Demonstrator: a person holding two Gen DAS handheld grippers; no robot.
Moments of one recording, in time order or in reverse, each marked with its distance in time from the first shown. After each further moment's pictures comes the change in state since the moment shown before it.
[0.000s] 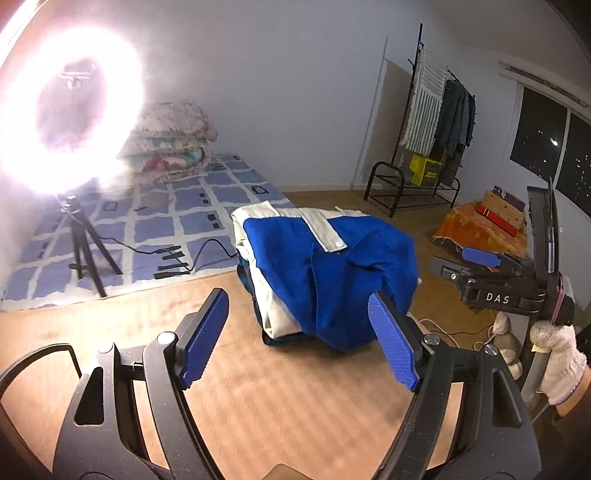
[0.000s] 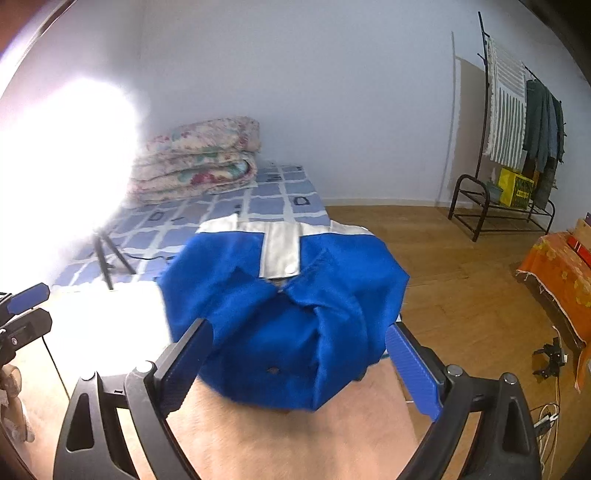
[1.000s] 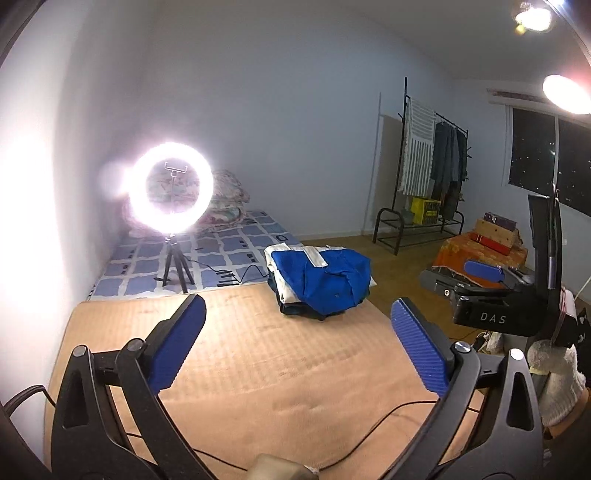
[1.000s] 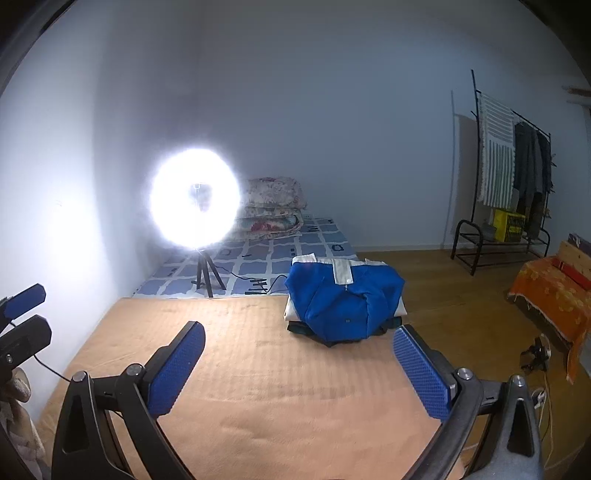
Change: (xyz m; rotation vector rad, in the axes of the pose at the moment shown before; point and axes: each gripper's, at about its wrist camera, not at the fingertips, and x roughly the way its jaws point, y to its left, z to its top) left arm -0.347 -0.077 -0.088 0.042 -0.213 0.114; right arm -0.316 0.109 -0.091 -0.009 -0.201 0.064
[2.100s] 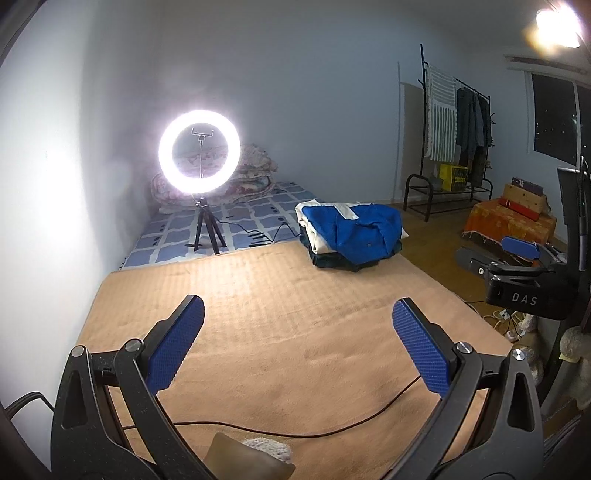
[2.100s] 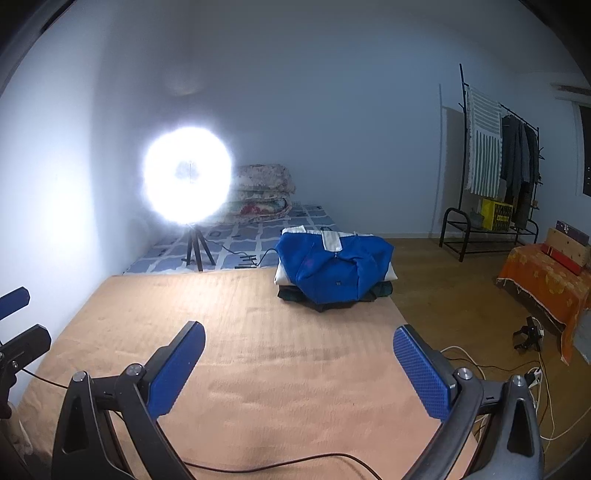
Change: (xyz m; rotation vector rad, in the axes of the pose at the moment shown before) left arm 0.003 -0.003 -0.079 0.051 0.093 0.134; right arm -0.006 0.004 -0.077 -0.015 0.019 -0.061
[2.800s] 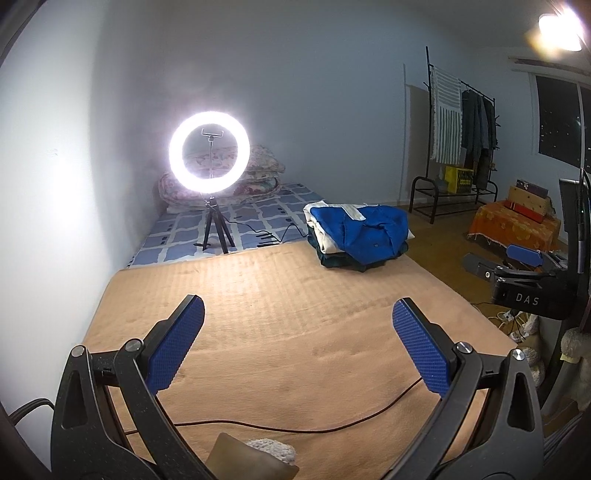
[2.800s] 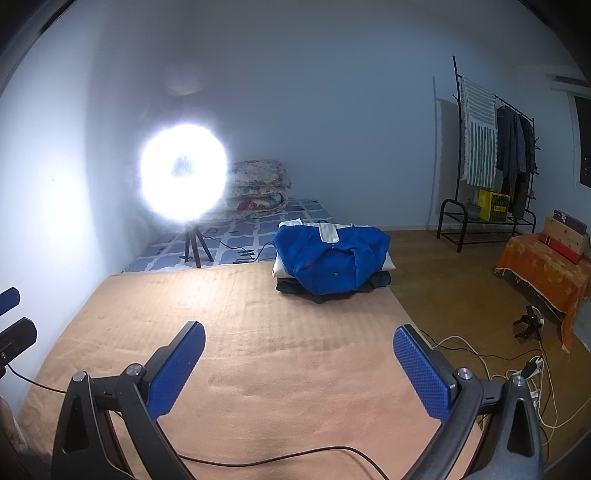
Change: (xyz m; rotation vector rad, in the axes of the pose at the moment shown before) left arm -0.008 0.009 -0.008 -0.007 -0.010 0.022; right arm -0.003 -0.003 -0.010 0.029 0.015 -0.004
